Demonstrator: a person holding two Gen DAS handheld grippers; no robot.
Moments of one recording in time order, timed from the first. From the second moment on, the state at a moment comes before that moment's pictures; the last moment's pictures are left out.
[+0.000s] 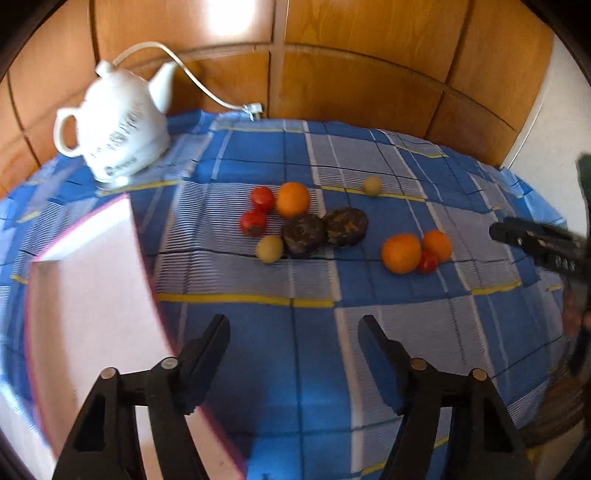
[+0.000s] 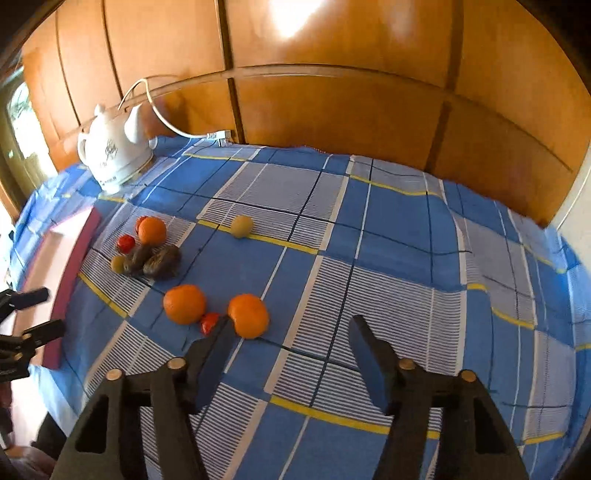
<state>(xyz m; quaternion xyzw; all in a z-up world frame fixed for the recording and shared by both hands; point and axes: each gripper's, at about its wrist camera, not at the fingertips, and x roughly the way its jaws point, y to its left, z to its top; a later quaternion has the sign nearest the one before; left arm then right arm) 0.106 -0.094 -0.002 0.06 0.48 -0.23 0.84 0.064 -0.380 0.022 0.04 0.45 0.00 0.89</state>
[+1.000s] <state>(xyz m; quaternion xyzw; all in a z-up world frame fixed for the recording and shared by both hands) 0.200 -0.111 -0.050 0.01 0.52 -0.22 0.82 0.065 -0.382 0.027 0.12 0.45 0.05 0.88</state>
